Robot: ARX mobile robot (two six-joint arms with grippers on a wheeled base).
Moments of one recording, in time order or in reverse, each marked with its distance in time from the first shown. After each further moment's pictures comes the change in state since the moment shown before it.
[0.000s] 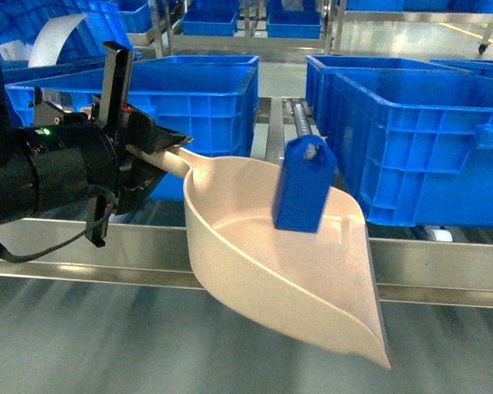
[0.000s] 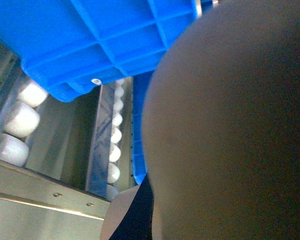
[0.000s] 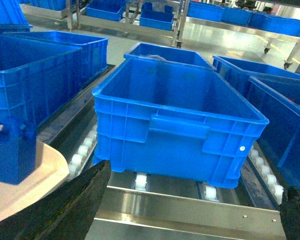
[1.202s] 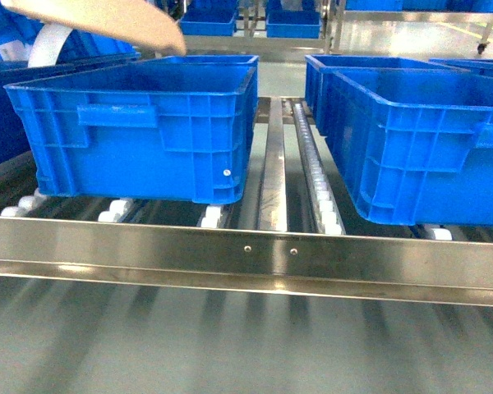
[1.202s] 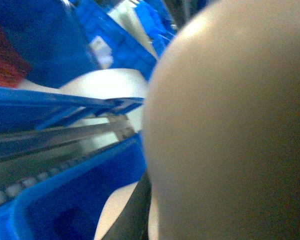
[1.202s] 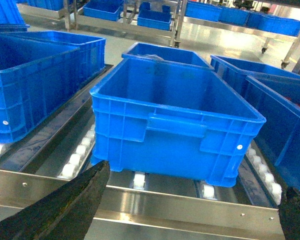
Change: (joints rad) left arm 0.240 -0.065 0.657 -0.538 -0.737 0.233; right arm 0.000 0.000 0.000 0.000 0.000 0.000
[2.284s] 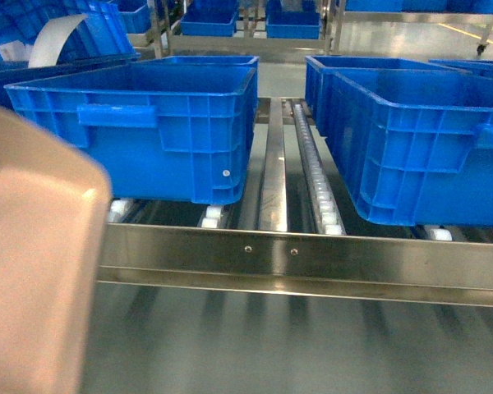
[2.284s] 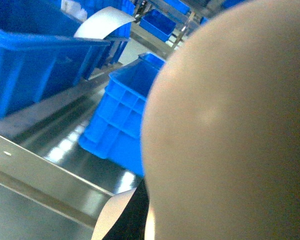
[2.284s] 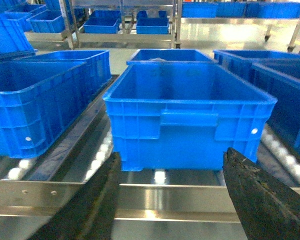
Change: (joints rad) left arm 0.013 -0.879 -1.098 0.216 0.435 0.466; right arm -0.072 -0.084 -0.095 0.093 -0.230 0.050
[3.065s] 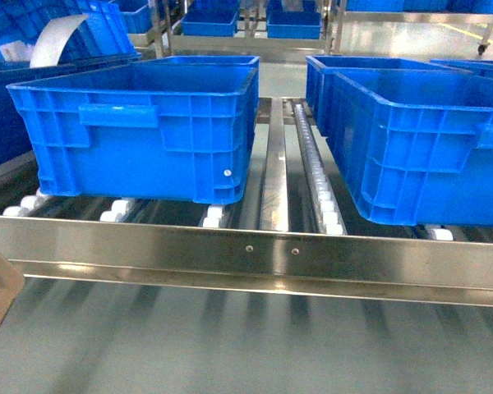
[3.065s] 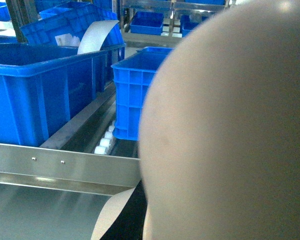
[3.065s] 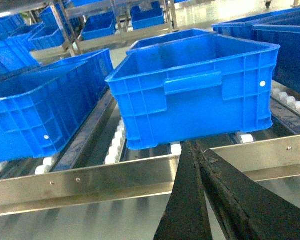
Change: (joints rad) left arm -0.005 -0.412 -0.282 -0.133 0.021 0.544; right arm -0.099 -0.292 -0.160 -0.141 -0.110 0.011
